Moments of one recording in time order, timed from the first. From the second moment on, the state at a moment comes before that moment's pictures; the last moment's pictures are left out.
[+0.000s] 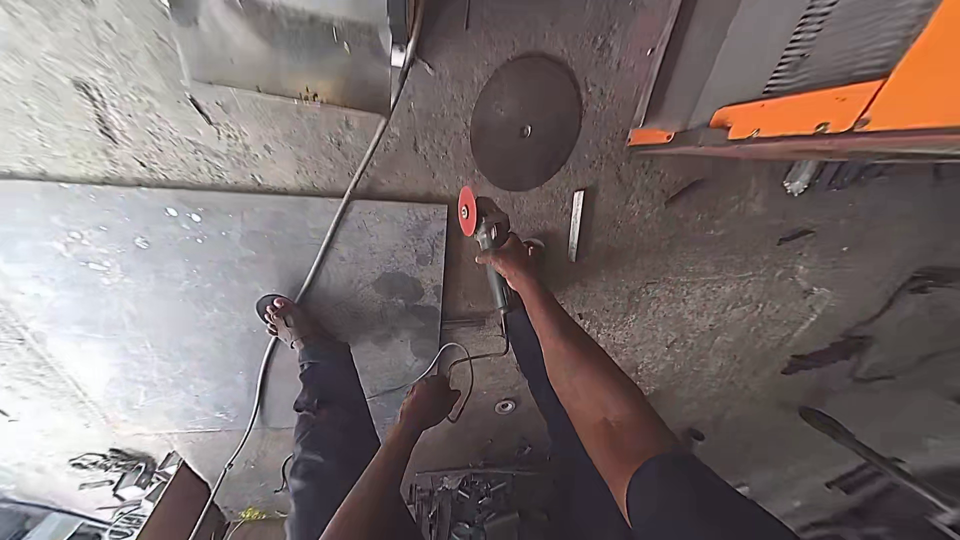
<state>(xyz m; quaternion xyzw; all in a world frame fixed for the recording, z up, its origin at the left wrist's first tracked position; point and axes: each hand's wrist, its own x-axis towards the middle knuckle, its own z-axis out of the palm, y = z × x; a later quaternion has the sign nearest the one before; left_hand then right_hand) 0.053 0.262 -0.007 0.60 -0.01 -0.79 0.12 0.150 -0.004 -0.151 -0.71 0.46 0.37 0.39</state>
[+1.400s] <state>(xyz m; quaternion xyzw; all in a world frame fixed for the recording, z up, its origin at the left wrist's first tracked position) 0.090 0.351 -0.010 0.57 -0.01 -0.81 0.12 0.154 0.084 -0.210 -0.72 0.53 0.34 0.29</state>
